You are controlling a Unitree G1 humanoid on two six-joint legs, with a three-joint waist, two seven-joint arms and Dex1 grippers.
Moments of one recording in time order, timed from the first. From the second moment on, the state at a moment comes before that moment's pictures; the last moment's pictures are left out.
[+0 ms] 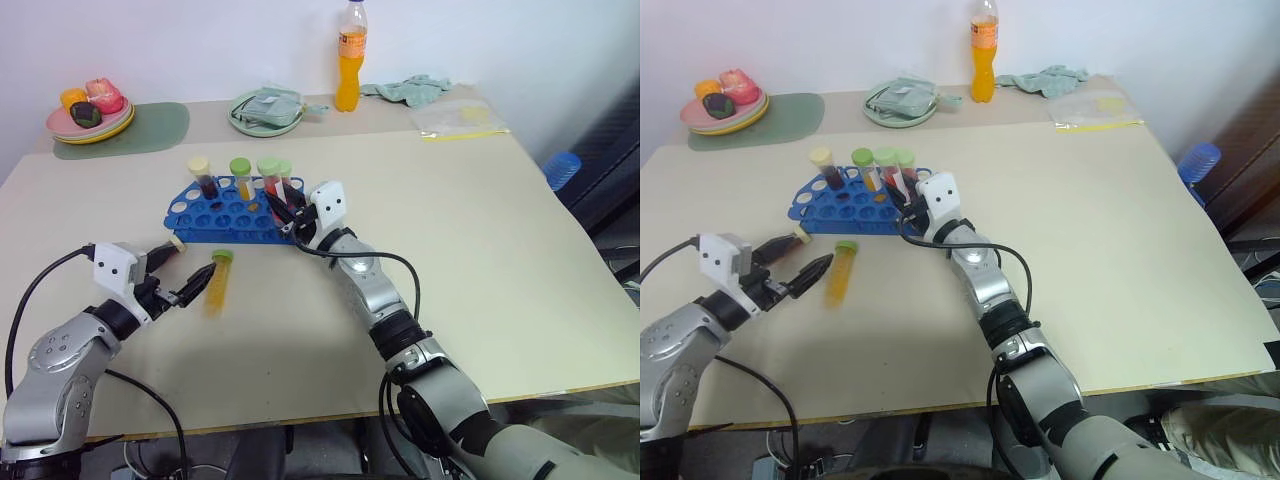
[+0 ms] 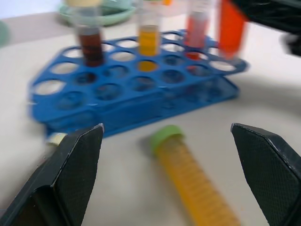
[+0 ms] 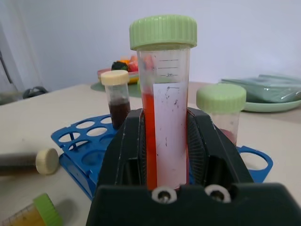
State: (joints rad) left arm 0.09 0.57 0.37 -0.35 -0.53 0.42 -0.61; right arm -0.76 0.13 0.18 0.64 0.10 -0.20 0.36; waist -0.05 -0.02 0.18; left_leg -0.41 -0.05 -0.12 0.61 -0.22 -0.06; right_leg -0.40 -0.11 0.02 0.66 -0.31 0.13
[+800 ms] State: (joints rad) left arm 0.11 0.56 0.33 -0.33 -0.52 0.40 -0.65; right arm -0.79 0.13 0.16 0.78 0.09 -0.30 0.37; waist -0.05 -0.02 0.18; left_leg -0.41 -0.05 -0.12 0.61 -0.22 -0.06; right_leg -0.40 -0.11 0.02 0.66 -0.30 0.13
